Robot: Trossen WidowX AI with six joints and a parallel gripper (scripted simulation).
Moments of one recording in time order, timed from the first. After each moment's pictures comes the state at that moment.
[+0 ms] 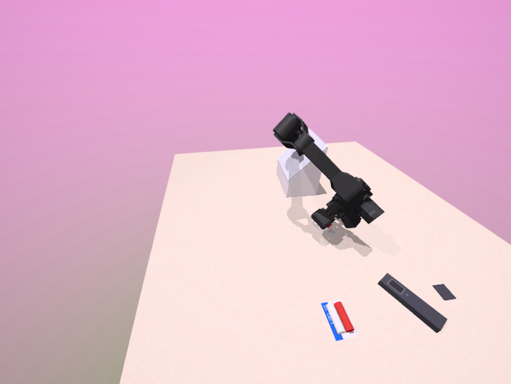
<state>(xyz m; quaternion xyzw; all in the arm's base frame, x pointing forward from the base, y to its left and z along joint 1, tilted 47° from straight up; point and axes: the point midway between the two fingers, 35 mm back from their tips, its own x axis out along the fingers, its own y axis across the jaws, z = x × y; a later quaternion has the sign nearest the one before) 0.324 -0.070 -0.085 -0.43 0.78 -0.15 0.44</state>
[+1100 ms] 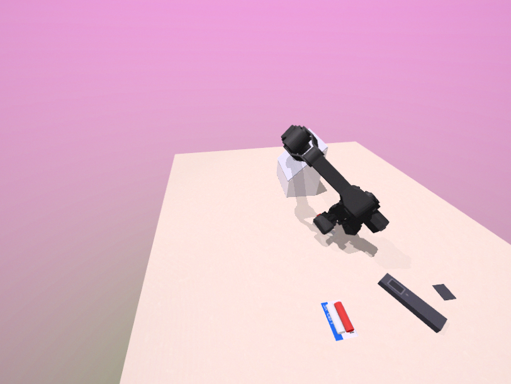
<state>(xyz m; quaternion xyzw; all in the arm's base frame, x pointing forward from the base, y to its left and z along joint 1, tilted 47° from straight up) 0.330 -0.076 -0.092 -0.41 0.81 -0.18 0.38</state>
